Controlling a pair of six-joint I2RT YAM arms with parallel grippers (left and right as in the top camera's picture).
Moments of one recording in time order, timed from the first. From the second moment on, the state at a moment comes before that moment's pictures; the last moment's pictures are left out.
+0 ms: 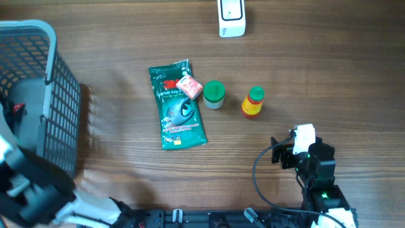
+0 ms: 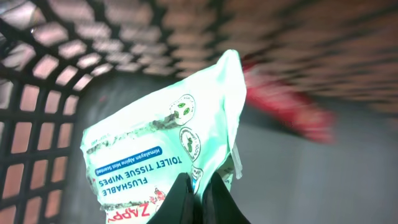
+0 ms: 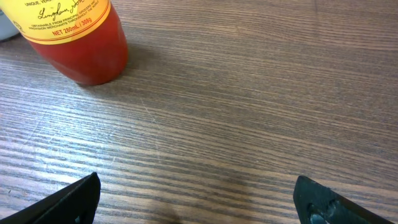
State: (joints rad) left arm 0.73 1.77 1.55 -1.05 -0.45 -0.94; right arm 0.07 0.66 0.01 0.00 -0.08 -0.04
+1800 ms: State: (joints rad) left arm -0.58 1.21 1.53 -0.71 -0.69 -0.81; right arm 0.07 0.66 0.01 0.00 -0.08 -0.04
